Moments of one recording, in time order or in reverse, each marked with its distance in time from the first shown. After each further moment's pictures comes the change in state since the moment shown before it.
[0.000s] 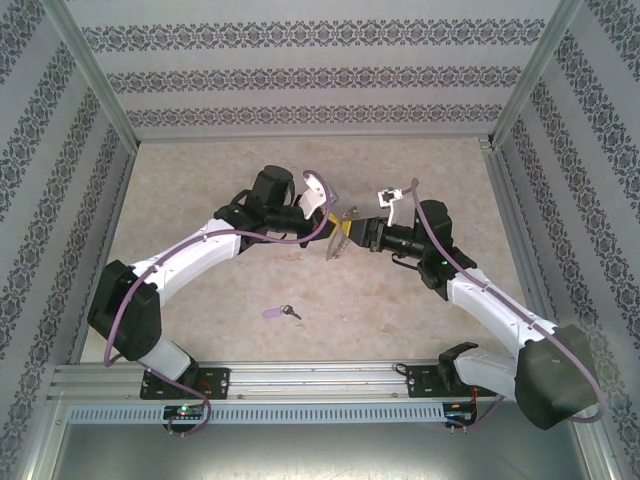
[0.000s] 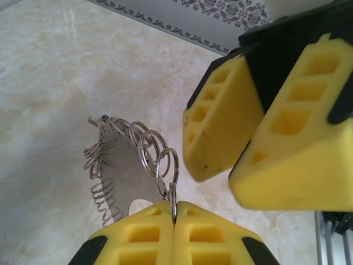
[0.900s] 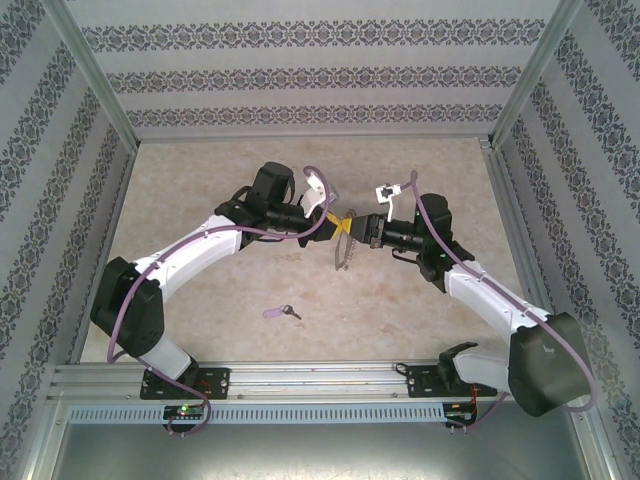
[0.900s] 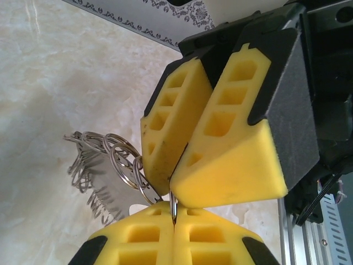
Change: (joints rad) left arm 0.010 0.027 0.034 -0.031 0.118 -0.020; right arm -0.031 0.076 0.032 0.048 -0.125 -0.005
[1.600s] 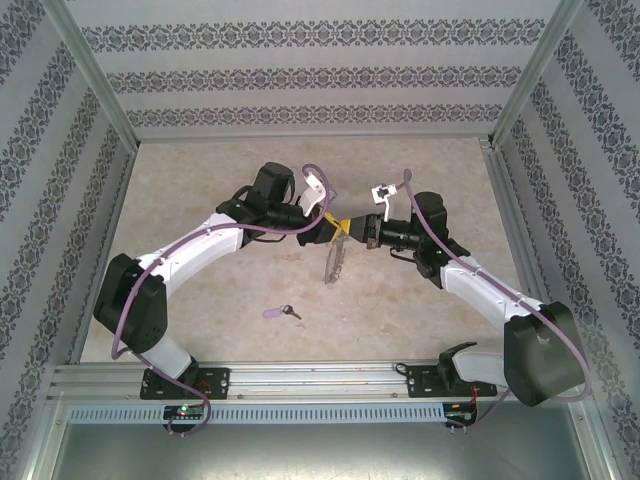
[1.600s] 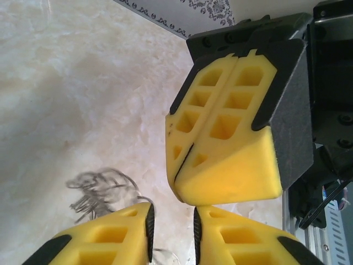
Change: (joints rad) left arm 0.012 0.020 0.001 -0.013 -0.026 -0.044; right arm -0.003 0.045 0.009 0.007 -0.013 -0.044
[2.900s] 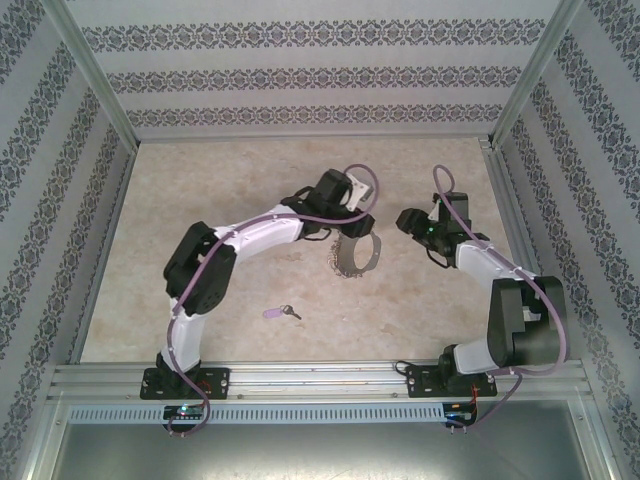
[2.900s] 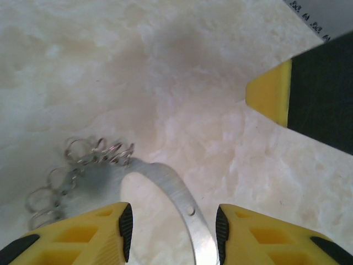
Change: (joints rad) left arm -0.167 0.456 0.365 -0.001 -0.493 -0.289; right arm -0.333 0.167 0.043 -0.381 0.539 0.010
